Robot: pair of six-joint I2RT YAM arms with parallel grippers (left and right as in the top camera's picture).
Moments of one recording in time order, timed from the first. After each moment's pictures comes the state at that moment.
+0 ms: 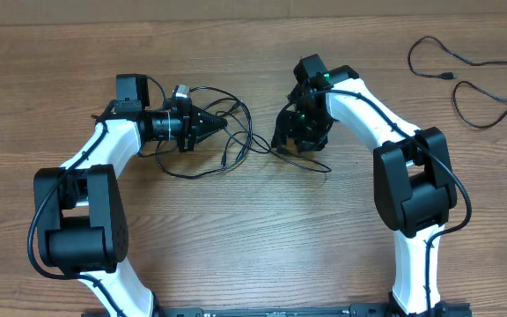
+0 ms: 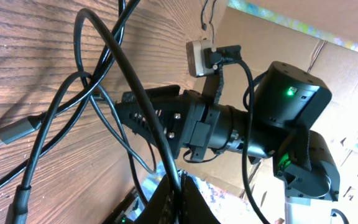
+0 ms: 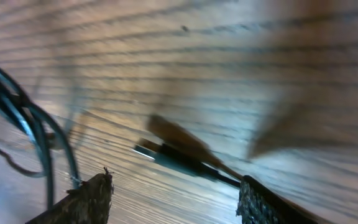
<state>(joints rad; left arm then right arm) 0.03 1.94 1.19 -0.35 1.22 -0.82 0.36 2.21 1.71 -1.00 -0.41 0.36</state>
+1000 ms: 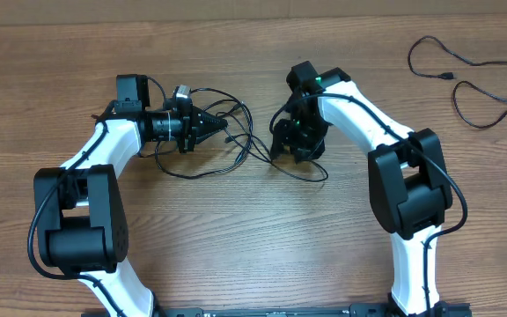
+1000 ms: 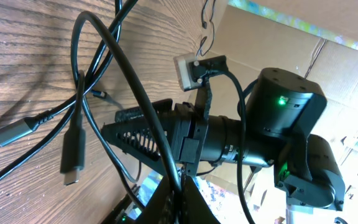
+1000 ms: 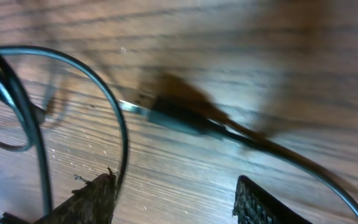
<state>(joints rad) 0.03 1.94 1.19 -0.36 1.23 -0.81 0.40 2.21 1.71 -1.08 -0.39 0.39</state>
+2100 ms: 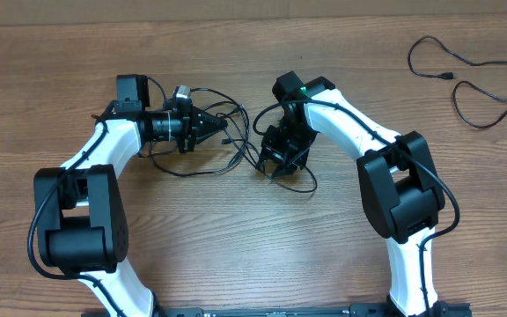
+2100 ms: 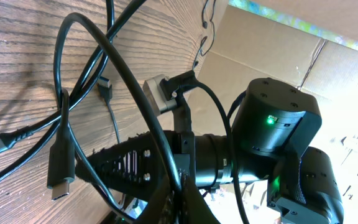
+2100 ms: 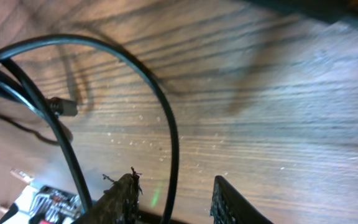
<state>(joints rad) 0.03 1.94 1.19 -0.36 1.23 -0.81 0.47 2.21 1.68 -1.10 -0.57 0.80</state>
